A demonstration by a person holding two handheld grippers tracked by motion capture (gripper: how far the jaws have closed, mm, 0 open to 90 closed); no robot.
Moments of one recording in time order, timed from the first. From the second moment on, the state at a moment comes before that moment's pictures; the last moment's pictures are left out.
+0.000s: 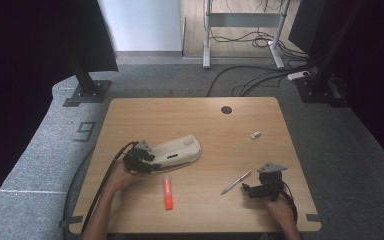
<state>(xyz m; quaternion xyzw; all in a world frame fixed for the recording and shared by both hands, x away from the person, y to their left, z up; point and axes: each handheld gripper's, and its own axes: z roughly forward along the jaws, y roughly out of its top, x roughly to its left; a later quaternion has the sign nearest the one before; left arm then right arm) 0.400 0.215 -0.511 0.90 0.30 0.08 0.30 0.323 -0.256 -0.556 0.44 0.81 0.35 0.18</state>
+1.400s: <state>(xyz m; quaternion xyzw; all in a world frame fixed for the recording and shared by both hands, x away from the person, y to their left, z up) 0.390 0.225 -0.486 0.85 0.34 0.10 0.40 0.323 -0.257 -0.556 0.43 0.82 0.35 0.17</state>
